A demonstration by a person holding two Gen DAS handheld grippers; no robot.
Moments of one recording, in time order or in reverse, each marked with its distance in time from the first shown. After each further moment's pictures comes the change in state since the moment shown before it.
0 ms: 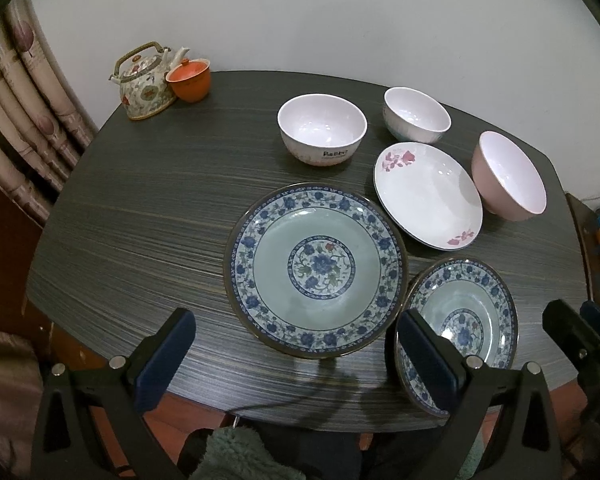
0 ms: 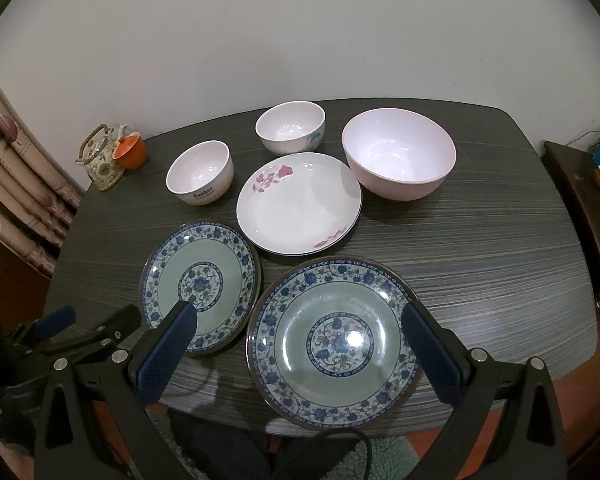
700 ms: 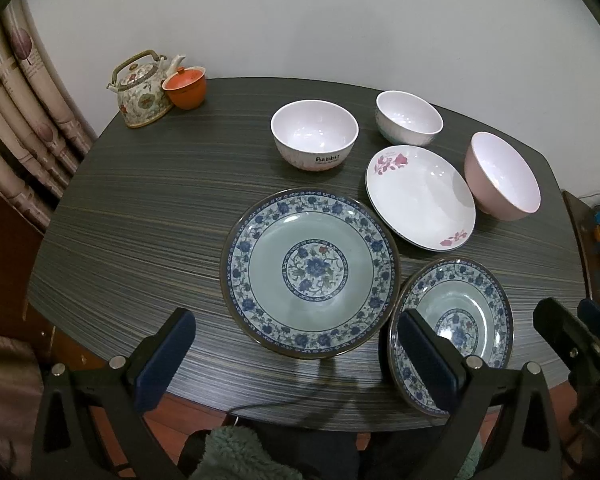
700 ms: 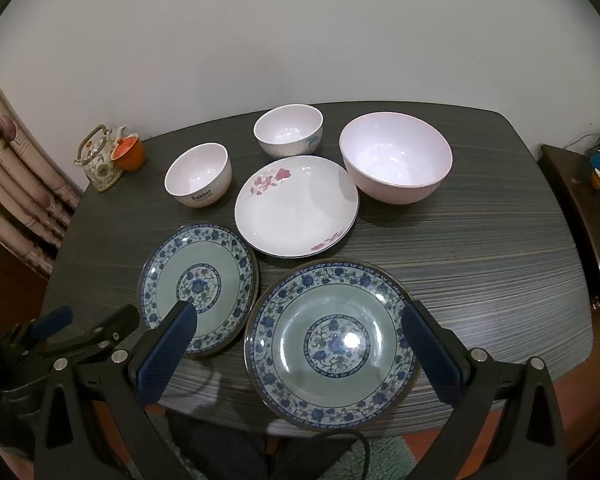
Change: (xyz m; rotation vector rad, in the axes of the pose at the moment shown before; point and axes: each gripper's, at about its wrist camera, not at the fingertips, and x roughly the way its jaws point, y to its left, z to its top) left arm -0.007 -0.009 0.000 0.019 -0.015 0.005; right arm -0.001 -0.001 0.003 -0.001 -0.002 -0.013
